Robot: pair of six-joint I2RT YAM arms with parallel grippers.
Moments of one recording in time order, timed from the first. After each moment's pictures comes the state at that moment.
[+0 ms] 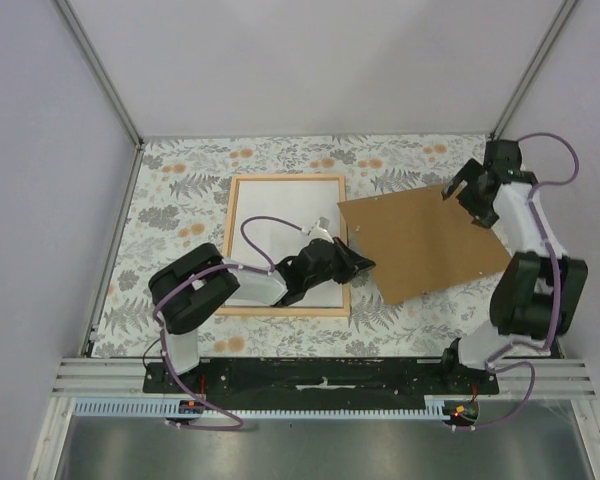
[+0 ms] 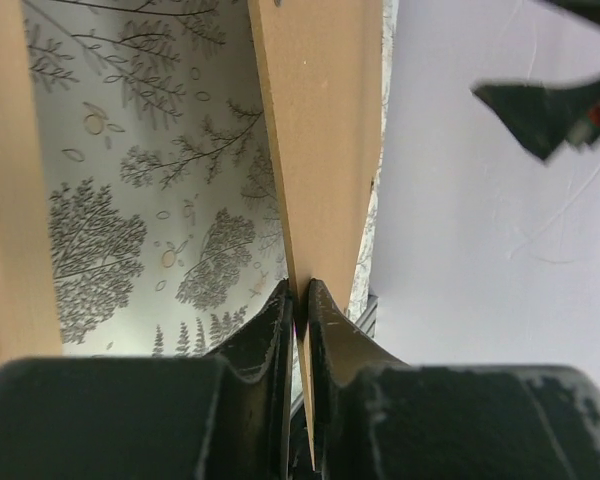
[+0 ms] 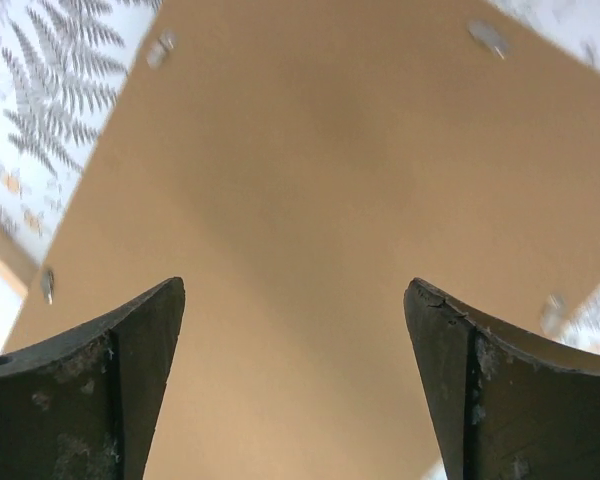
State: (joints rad) left arm -0.98 1.86 0.86 0.66 -0.05 -1.37; right arm -0.18 1.73 1.43 -0.73 0.07 0.55
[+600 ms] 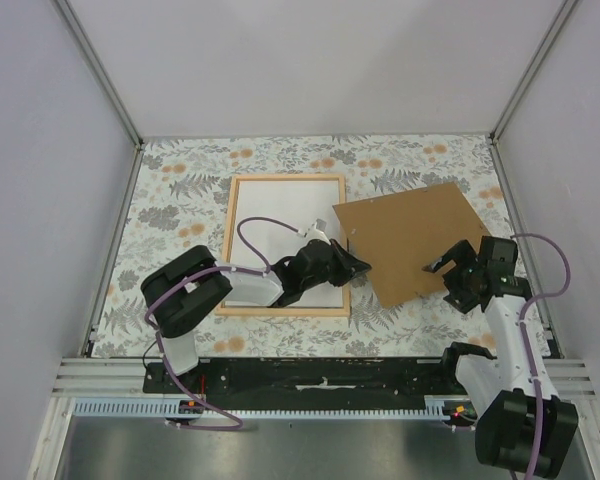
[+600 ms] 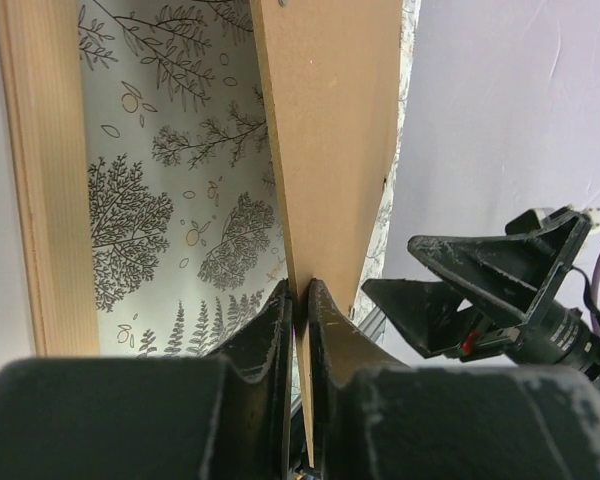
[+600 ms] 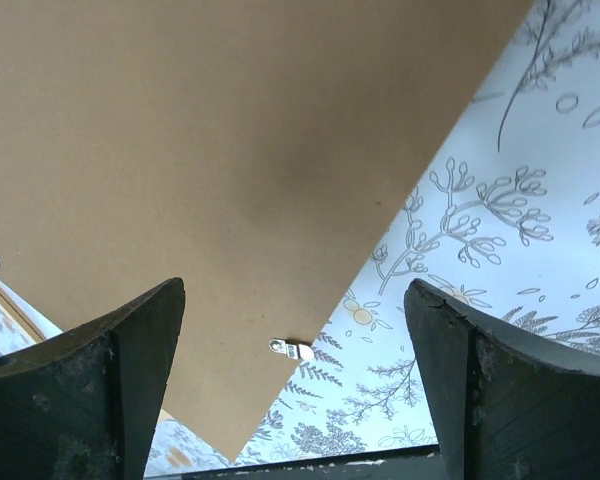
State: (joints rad) left arm -0.98 1.81 0.83 0.59 -0.05 -1.37; right arm -0.21 0.89 0.59 -0.70 -0.20 0.74
